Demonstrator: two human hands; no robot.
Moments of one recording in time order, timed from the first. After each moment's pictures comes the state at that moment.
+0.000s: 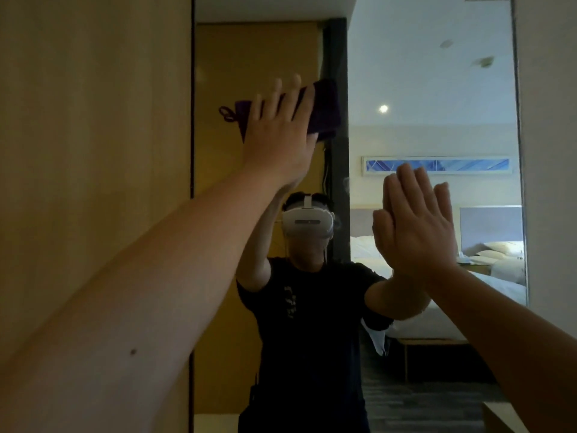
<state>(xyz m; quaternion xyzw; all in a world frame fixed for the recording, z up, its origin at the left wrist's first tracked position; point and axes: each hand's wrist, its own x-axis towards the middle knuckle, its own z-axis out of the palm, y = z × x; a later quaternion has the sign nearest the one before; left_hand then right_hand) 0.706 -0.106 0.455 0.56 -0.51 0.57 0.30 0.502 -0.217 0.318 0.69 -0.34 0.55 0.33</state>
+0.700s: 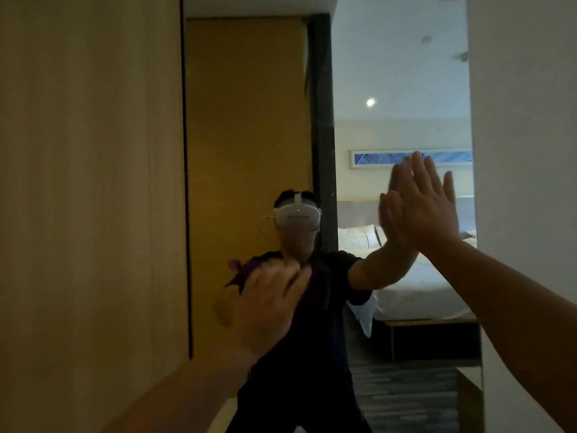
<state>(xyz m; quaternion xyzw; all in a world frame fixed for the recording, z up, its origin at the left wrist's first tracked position) 0.710 -0.090 0.179 0.46 -0.62 0.57 0.29 0.444 -0.219 0.311 0.70 -0.40 0.52 0.30</state>
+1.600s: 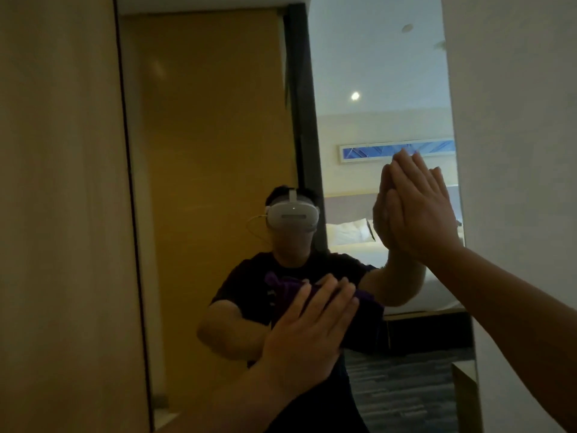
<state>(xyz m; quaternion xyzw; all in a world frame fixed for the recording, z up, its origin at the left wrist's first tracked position) 0.634 -0.137 0.145 0.46 -0.68 0.55 0.12 0.423 -0.242 0.285 0.69 -0.30 0.60 0.26</state>
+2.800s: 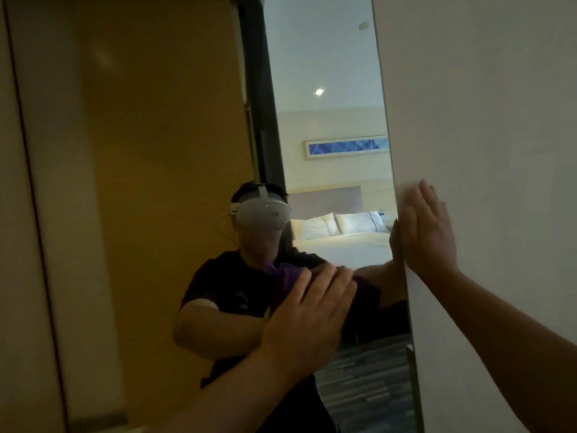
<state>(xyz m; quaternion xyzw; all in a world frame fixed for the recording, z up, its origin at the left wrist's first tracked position) 0.556 -0.173 0.155 0.42 -0.71 0.55 0.13 0.332 -0.285 0.224 0.65 -0.38 0.65 0.11</state>
